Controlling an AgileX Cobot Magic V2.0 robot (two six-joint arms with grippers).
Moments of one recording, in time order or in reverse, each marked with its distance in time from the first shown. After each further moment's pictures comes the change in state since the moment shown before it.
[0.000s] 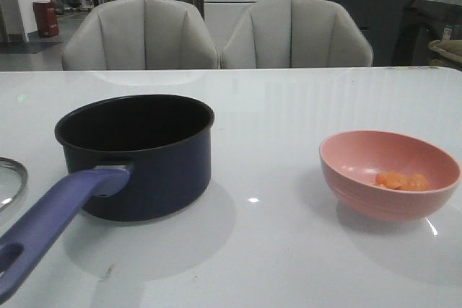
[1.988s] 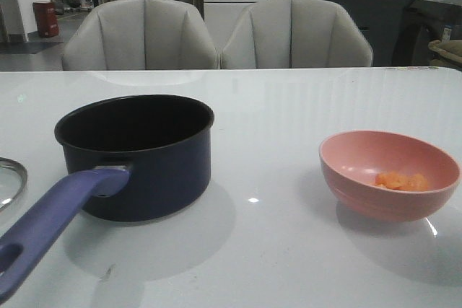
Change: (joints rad) left arm -0.331 -1.640 0.912 0.052 -0.477 0.021; right arm 0.000 0.546 -0.380 0.002 0.204 0.024
